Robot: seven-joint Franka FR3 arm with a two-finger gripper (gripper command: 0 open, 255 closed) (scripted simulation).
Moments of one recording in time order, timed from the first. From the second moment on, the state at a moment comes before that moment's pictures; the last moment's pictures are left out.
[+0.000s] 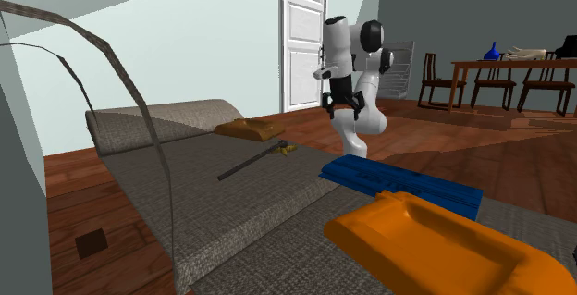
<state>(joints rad) 0.00 -0.79 -0.04 -2.43 0.06 1.44 0.06</state>
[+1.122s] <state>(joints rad) -0.04 -0.20 -0.15 -2.02 0.01 1.60 -0.08</state>
